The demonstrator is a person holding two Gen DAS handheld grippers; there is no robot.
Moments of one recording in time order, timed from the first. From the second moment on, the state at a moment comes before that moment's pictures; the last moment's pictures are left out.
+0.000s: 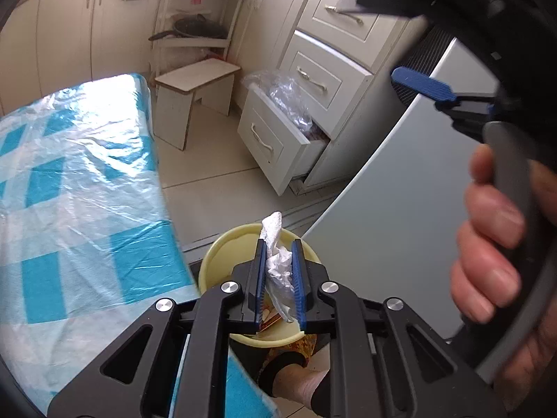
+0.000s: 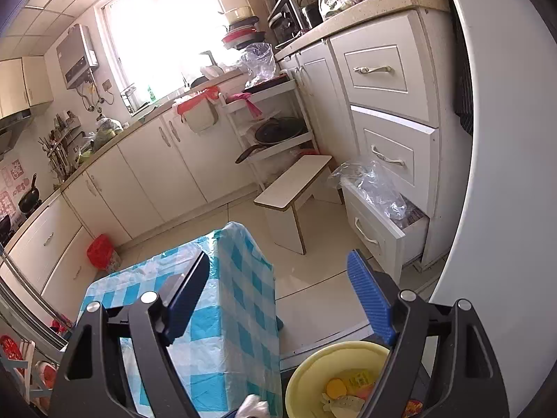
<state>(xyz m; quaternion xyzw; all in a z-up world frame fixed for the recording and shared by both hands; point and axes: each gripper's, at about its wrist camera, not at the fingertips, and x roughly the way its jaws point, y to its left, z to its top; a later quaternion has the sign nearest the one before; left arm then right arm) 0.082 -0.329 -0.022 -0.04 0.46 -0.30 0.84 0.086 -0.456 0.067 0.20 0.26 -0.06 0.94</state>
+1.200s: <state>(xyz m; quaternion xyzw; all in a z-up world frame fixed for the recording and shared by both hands) -0.003 -0.105 -0.001 -0.09 0.44 -0.13 0.88 0.114 -0.317 0.044 0.09 0.31 0.02 0.94</state>
